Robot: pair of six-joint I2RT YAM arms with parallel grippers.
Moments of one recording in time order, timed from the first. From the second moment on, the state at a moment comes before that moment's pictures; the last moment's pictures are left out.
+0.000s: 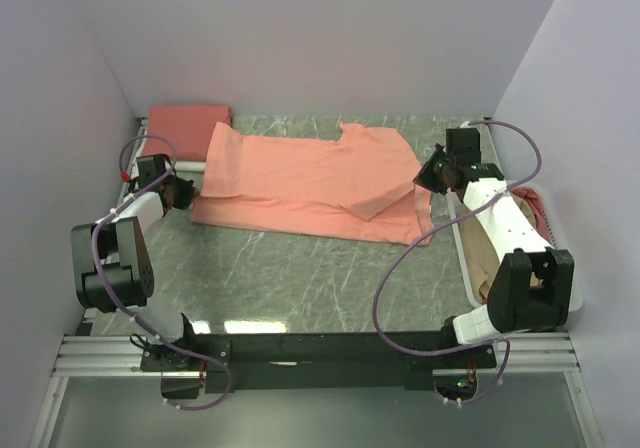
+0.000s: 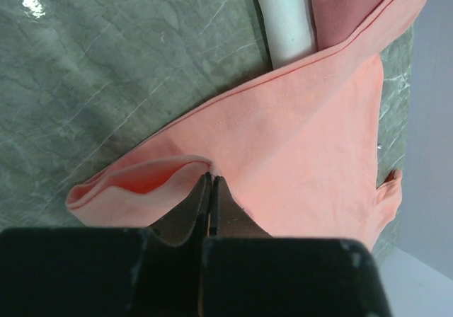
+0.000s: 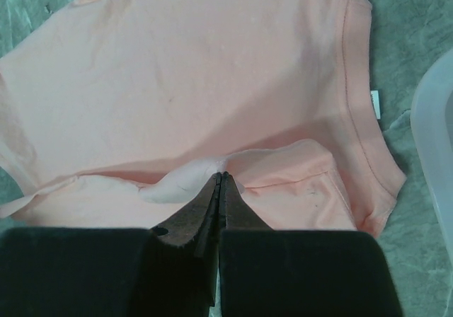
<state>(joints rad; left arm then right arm) 0.19 1.61 0.92 -0.11 0.09 -1.04 0.05 1.45 1.15 -0.50 -0.07 0.64</state>
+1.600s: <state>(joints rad) 0.13 1.34 0.68 -0.06 0.03 -1.06 0.31 1.75 0.99 -0.22 -0.07 0.78</state>
